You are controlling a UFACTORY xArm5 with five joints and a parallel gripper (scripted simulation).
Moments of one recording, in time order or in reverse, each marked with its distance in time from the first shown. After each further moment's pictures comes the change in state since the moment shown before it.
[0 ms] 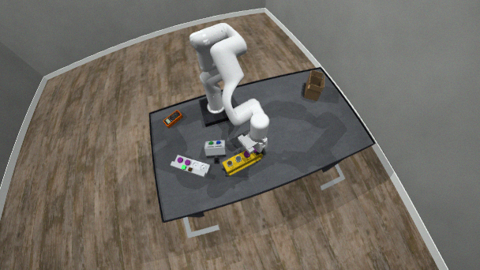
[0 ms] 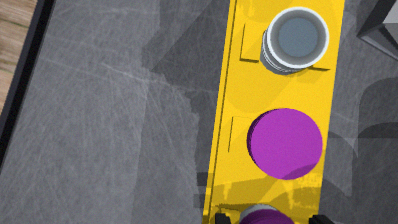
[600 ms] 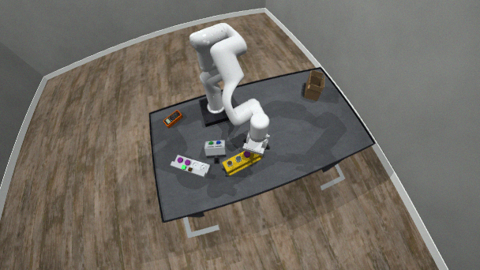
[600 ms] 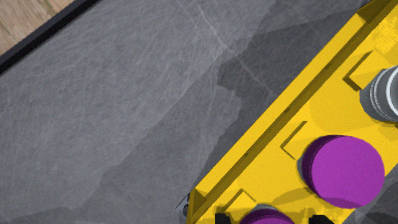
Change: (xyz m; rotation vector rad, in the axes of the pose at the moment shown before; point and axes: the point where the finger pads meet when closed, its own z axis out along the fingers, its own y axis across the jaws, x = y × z) arm 0.000 0.000 0.000 0.000 0.000 -0.616
